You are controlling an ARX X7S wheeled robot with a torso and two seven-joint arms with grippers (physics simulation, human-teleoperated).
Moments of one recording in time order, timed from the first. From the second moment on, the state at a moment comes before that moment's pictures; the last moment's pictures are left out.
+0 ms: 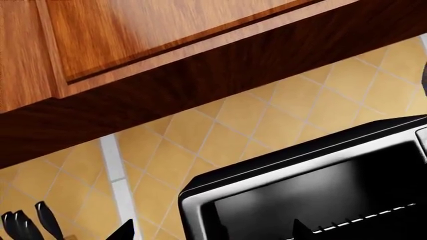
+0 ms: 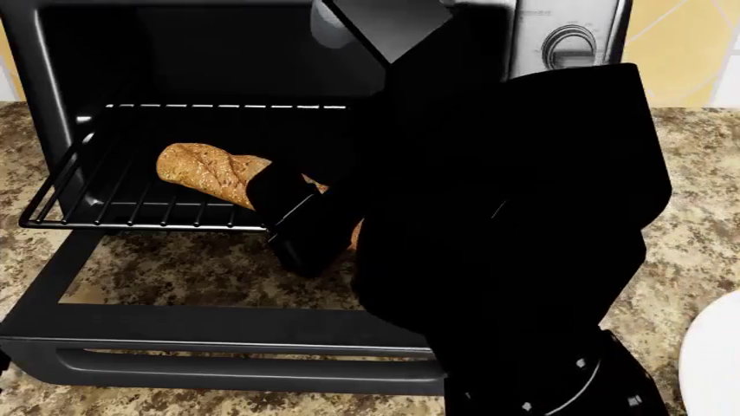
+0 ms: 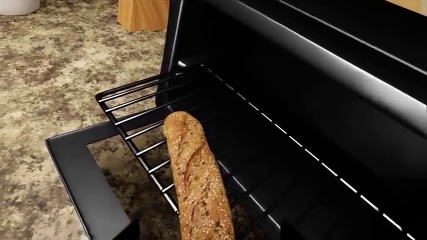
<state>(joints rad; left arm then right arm) -1.98 -1.23 2.04 1.05 -1.08 -0.06 -1.38 1.31 0.05 -0.44 -0.09 -0.77 1.57 -1.57</state>
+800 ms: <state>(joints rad) -2.20 -1.17 2.36 1.04 -1.03 0.06 -1.44 1.29 0.05 -0.48 -0.04 -0.78 1.57 -1.57</state>
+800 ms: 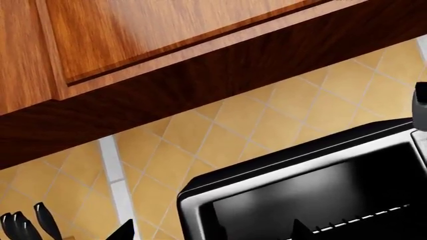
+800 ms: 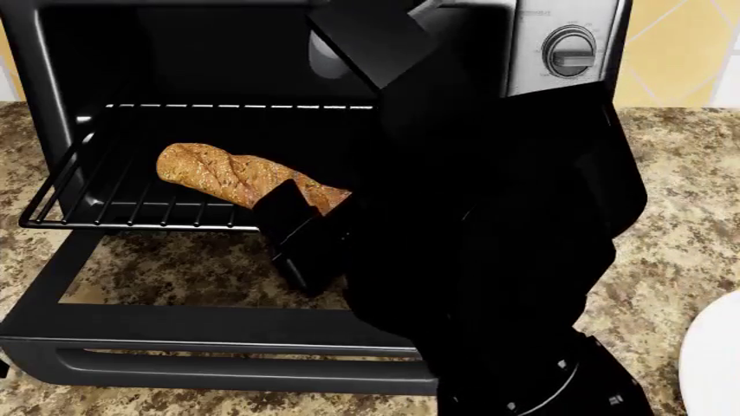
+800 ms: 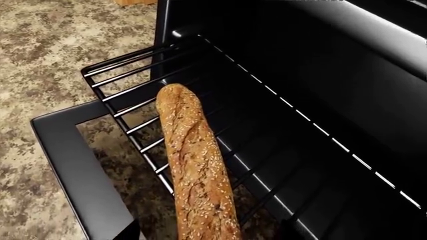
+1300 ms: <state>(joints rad) -2.28 -1.14 2.48 1.04 -1.00 0.12 -1.47 1.24 0.05 -0.50 -0.01 -0.76 1.55 -1.54</state>
